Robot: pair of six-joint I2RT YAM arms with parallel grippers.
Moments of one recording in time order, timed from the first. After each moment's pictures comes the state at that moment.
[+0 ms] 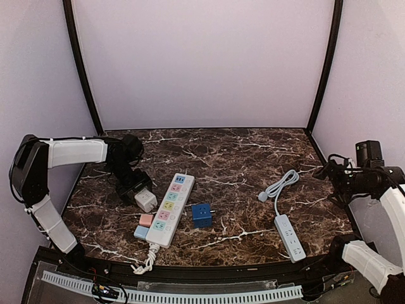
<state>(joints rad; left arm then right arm) -0.45 1.68 1.11 -0.83 0.16 -1.12 -0.06 0.68 0.77 -1.00 -0.31 0.79</state>
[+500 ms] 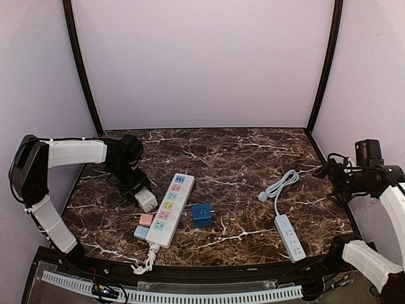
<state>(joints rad) -0.45 1.68 1.09 -0.78 0.19 -1.21 -0.06 0.69 0.77 -0.99 -0.32 0.79</state>
